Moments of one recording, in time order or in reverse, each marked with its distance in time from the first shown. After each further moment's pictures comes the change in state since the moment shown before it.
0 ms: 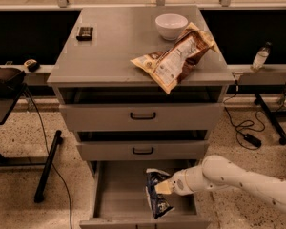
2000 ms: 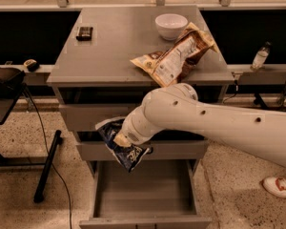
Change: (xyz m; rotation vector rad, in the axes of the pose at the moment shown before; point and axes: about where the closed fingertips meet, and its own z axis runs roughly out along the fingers) arm -0.205 0.210 -0.079 0.255 0.080 -0.702
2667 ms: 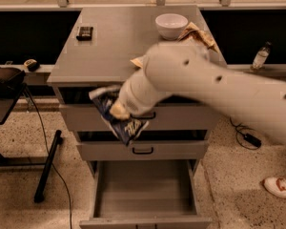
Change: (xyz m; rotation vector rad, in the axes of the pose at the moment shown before) arm -0.074 -0.025 -0.086 0.071 -0.060 -0.043
